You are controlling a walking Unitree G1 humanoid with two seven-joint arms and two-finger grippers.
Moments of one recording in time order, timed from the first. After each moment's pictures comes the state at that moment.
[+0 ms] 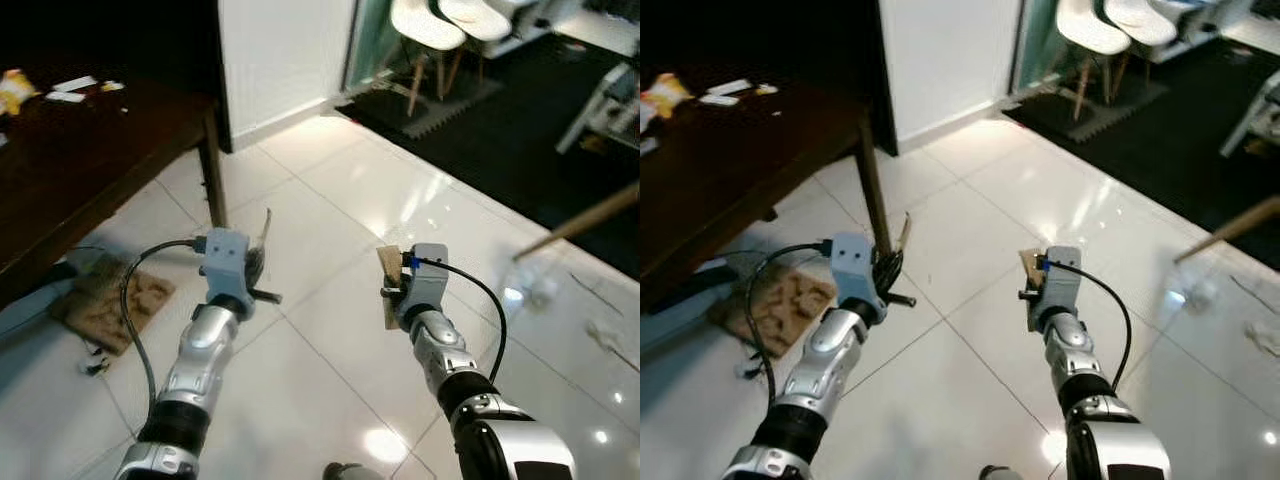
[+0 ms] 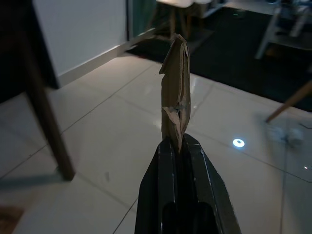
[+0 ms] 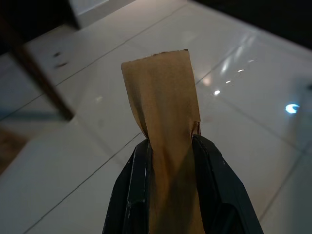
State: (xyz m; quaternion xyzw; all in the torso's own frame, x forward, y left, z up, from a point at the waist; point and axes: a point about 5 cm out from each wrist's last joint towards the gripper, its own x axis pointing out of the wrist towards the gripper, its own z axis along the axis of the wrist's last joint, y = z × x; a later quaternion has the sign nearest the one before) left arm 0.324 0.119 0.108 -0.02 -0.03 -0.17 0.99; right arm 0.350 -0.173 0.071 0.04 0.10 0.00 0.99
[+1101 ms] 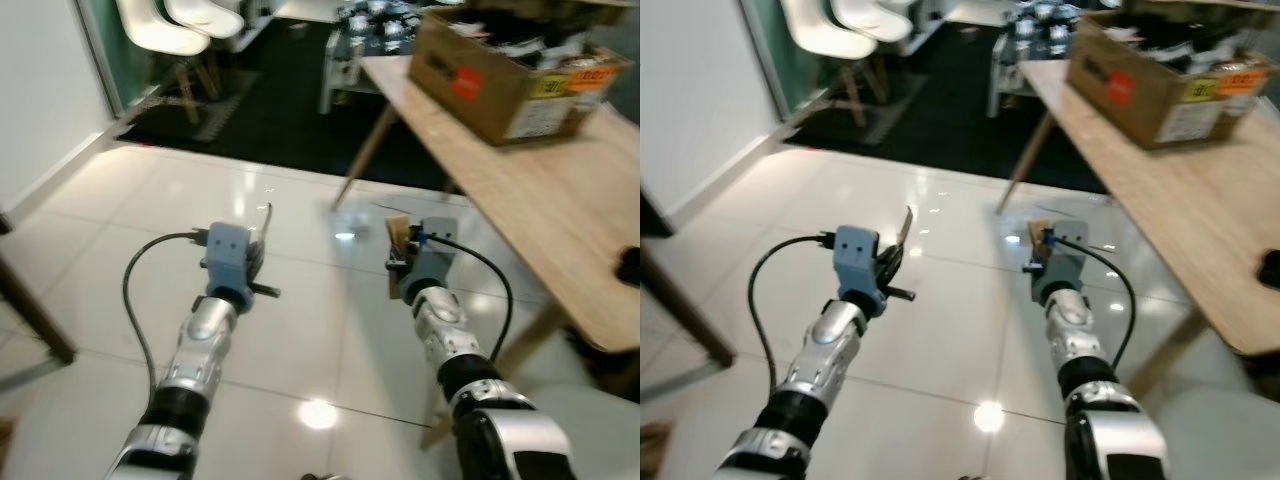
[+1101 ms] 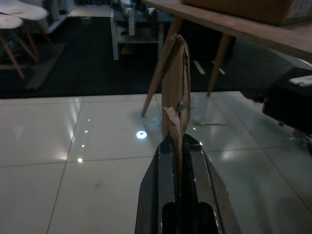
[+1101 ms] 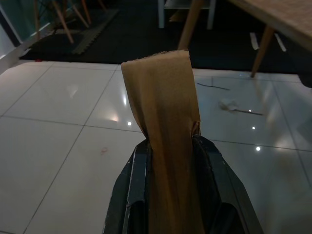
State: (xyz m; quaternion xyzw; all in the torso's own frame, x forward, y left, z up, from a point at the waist) left arm 0.337 0.119 0.115 -0.01 -0.04 -0.16 0.99; right arm 0.364 -0.161 0.101 0.05 0.03 0.01 1.00
